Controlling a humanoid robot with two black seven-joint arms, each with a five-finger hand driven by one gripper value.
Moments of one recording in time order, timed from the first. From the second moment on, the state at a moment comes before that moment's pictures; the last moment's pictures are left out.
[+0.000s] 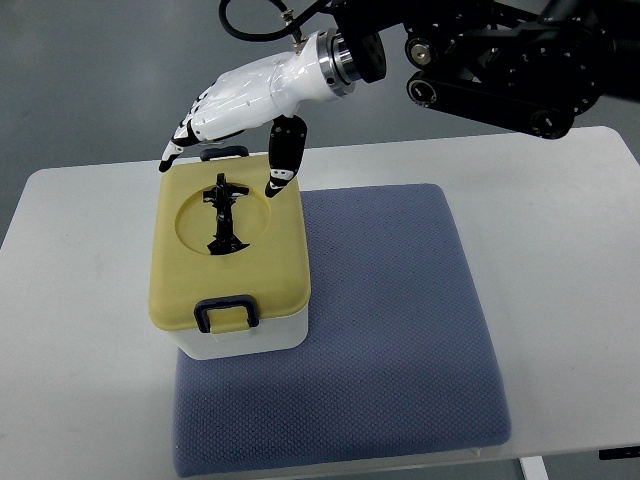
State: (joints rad) left arm 0.08 0.00 -0.11 -0.09 0.02 -0.23 0.05; right arm 1.76 -0.19 -0.12 1.07 -1.39 0.29 0.52
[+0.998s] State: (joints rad) left arm 0.08 0.00 -0.11 -0.09 0.02 -0.23 0.05; right arm 1.65 -0.08 -0.19 0.94 -1.55 0.07 0.52
